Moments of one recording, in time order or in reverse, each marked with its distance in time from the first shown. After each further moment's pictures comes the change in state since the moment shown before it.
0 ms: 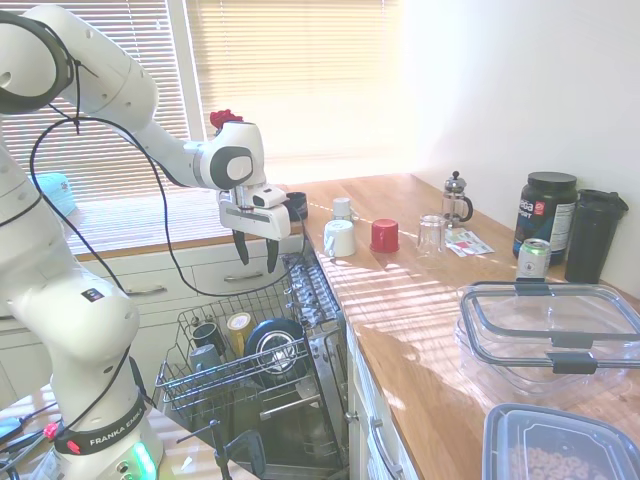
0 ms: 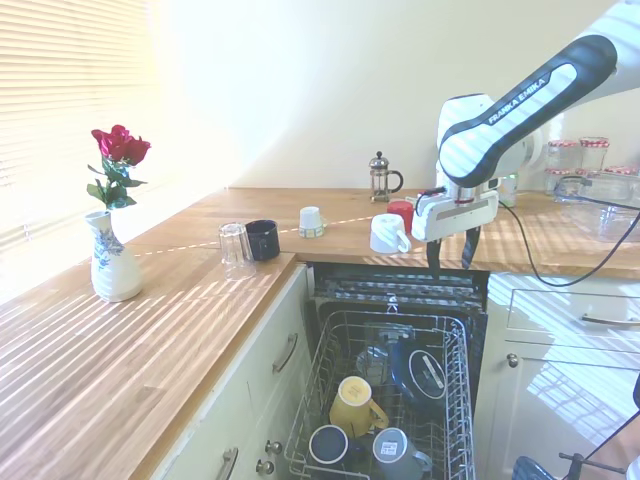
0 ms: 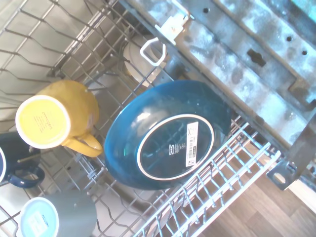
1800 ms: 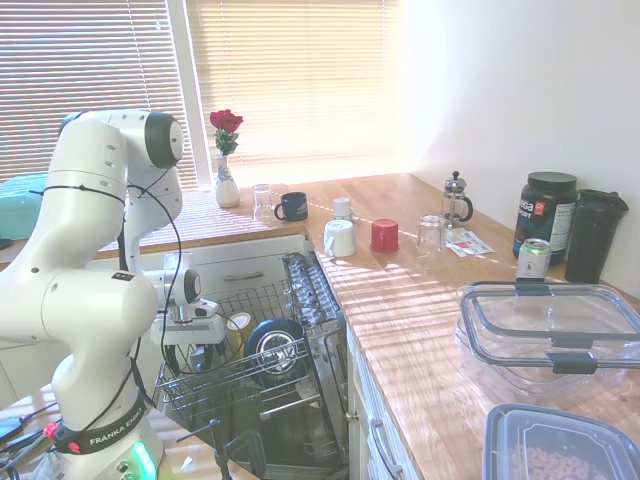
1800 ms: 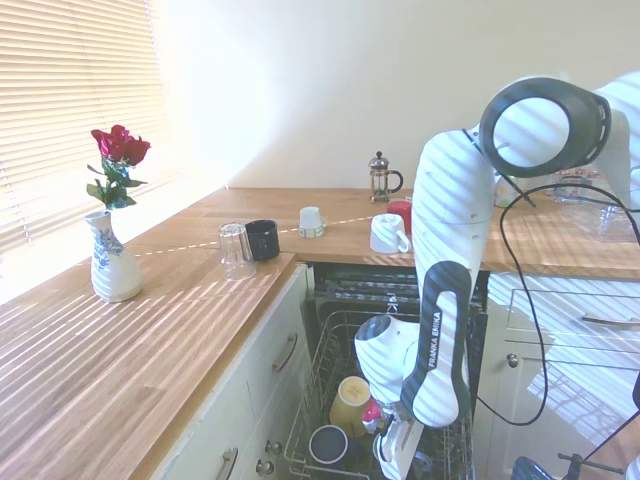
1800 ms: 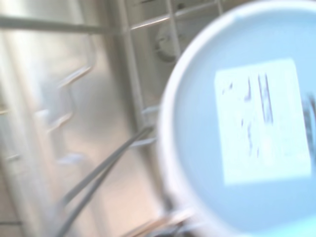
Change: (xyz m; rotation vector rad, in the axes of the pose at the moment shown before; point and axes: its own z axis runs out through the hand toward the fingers) arm -0.219 -0.081 0.346 -0.290 -0.066 -0.560
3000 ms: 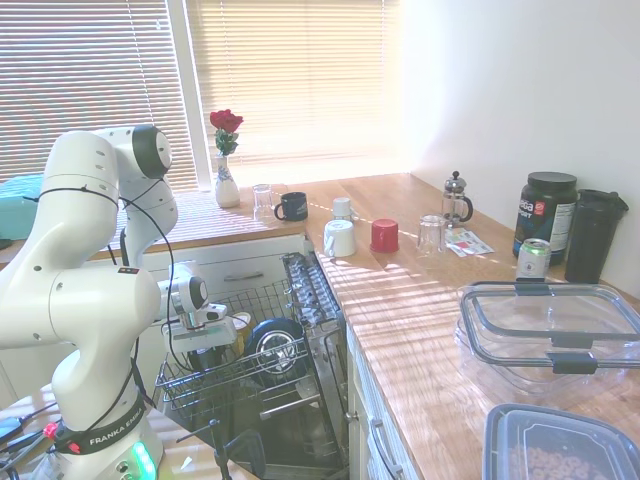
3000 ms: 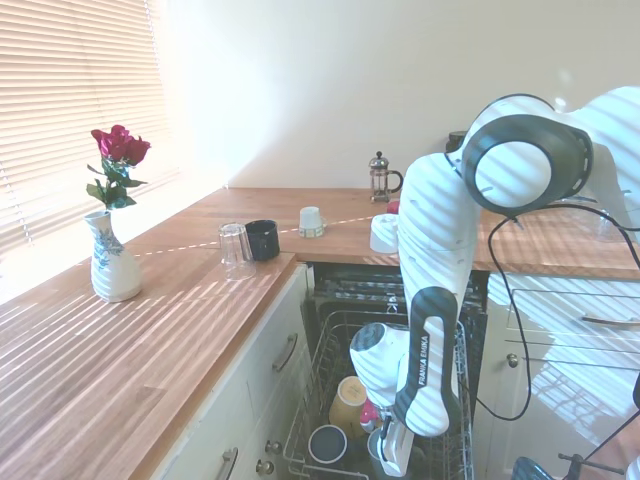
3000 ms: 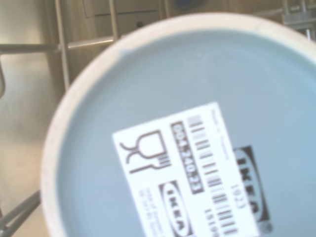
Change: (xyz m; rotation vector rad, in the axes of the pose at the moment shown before) arm 0.025 -0.002 0.013 -0.037 0.075 -0.079
